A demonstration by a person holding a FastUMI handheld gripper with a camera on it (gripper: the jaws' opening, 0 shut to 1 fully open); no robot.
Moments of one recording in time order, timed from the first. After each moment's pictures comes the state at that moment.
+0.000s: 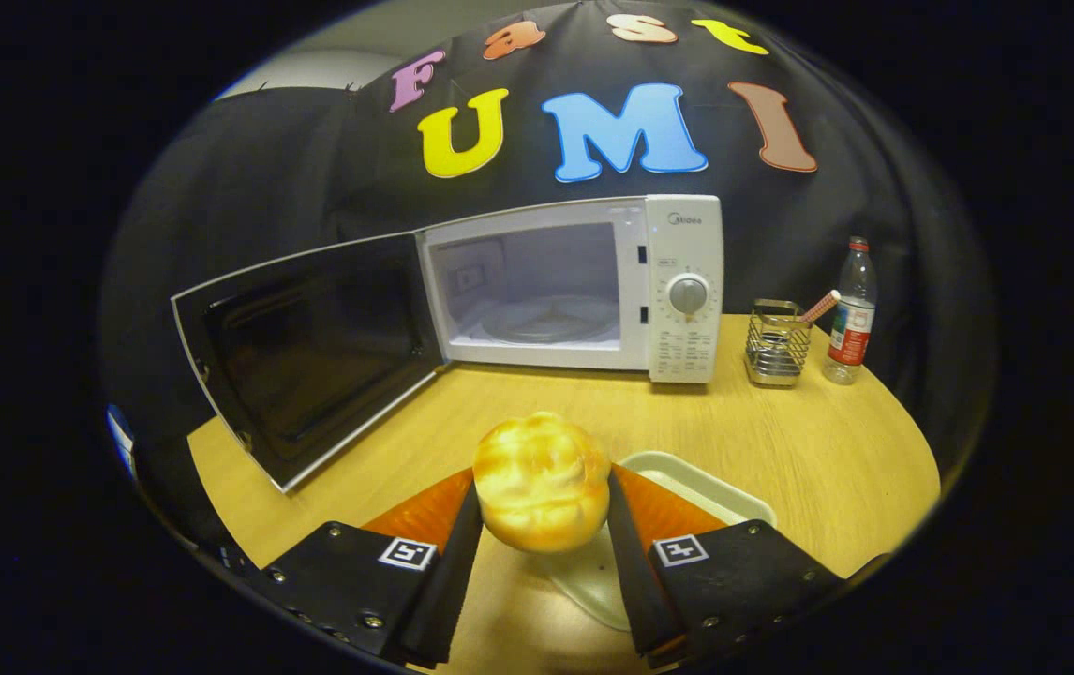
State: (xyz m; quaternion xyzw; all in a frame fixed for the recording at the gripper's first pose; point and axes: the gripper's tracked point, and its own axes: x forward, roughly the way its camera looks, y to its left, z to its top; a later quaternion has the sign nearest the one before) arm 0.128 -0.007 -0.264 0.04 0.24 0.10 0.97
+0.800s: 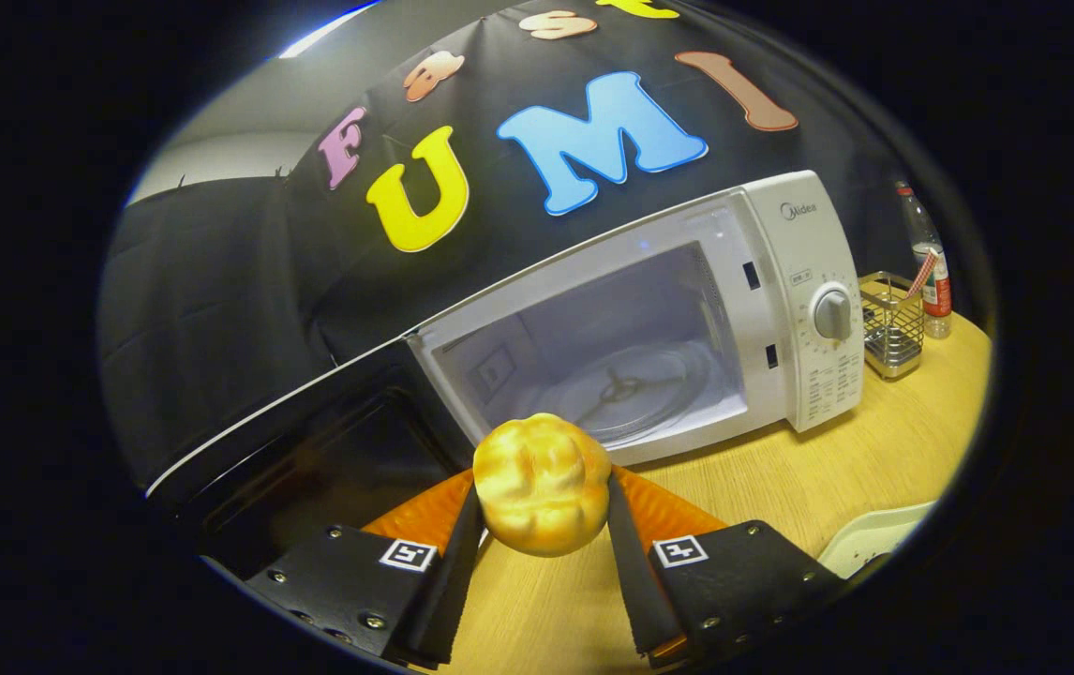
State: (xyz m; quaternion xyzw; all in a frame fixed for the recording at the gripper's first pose) arm 0.298 0.085 -0.248 0.20 0.17 0.07 0.96
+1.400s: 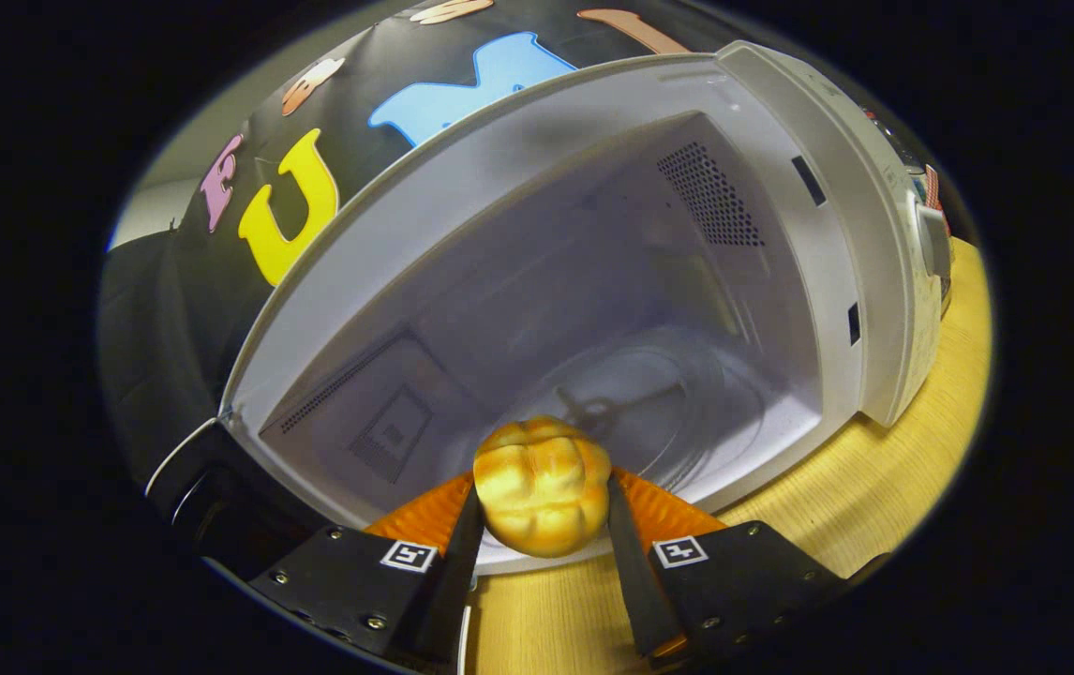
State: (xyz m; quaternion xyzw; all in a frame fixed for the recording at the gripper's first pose) arm 0.435 0.068 -0.299 0.28 0.18 -0.05 0.94
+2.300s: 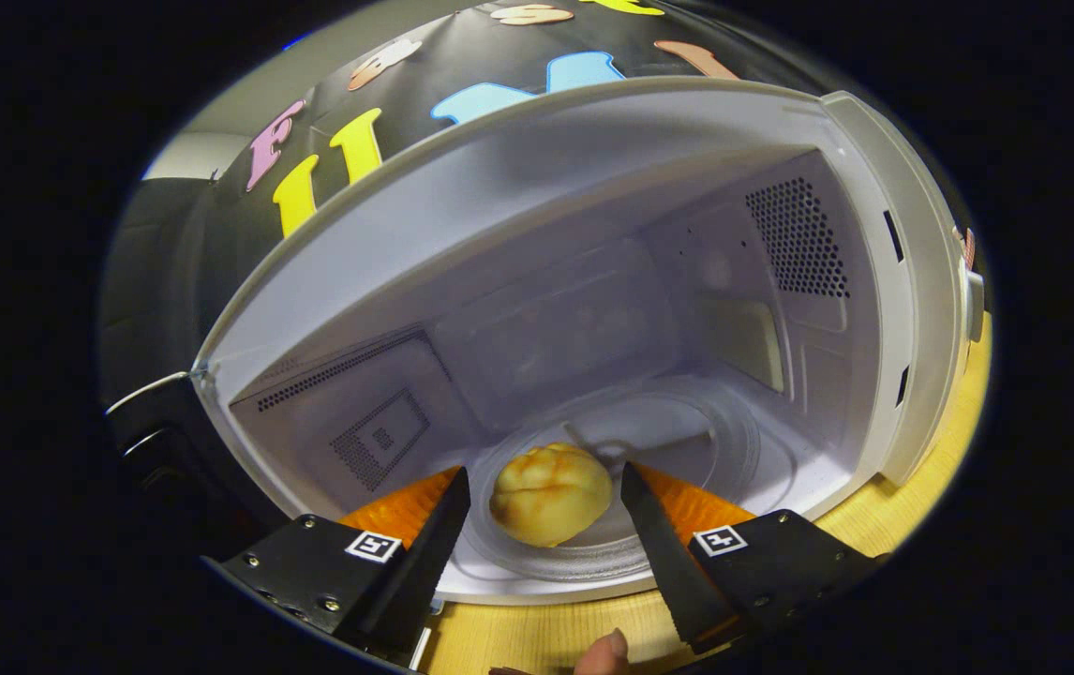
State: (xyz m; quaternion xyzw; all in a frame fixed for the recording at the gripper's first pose) arm 0.449 0.076 -0.289 0.19 0.13 -0.03 0.97
